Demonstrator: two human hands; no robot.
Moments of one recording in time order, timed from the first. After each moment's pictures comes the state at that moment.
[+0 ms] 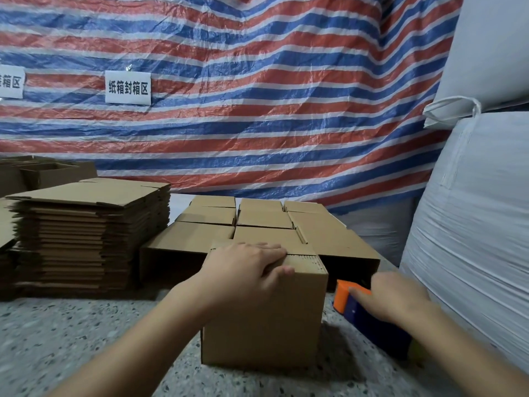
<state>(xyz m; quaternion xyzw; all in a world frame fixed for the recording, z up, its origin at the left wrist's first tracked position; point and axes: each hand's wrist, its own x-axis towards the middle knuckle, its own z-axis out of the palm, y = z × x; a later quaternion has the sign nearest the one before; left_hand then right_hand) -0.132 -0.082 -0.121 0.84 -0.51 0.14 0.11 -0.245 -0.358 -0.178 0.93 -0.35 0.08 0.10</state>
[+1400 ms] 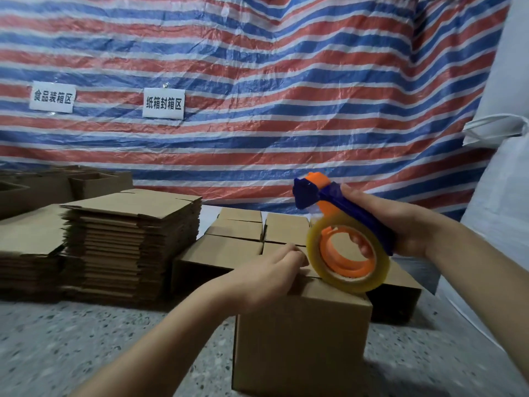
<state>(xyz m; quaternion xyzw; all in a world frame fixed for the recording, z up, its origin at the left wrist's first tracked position) -0.126 -0.062 -0.097 0.80 -0.46 -0.09 0.37 -0.205 -0.272 -0.021 0.82 -0.12 0.09 -0.55</state>
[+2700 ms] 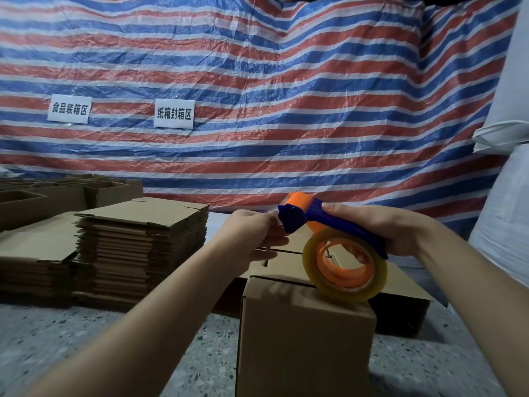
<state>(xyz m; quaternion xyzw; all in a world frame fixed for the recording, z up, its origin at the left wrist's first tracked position) -0.103 -0.064 -0.051 0.68 -0.20 -0.11 0.70 -0.187 -0.269 -0.007 0.89 -0.07 0.02 -0.46</state>
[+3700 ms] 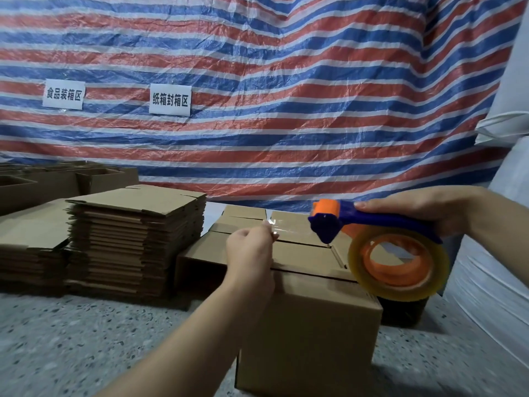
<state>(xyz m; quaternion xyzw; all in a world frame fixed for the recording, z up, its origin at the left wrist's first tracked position) -0.112 -0.093 -0.092 0.52 -0.01 -0.05 0.85 -0.176 -0.307 0.007 0.94 -0.19 -0.01 -0.28</state>
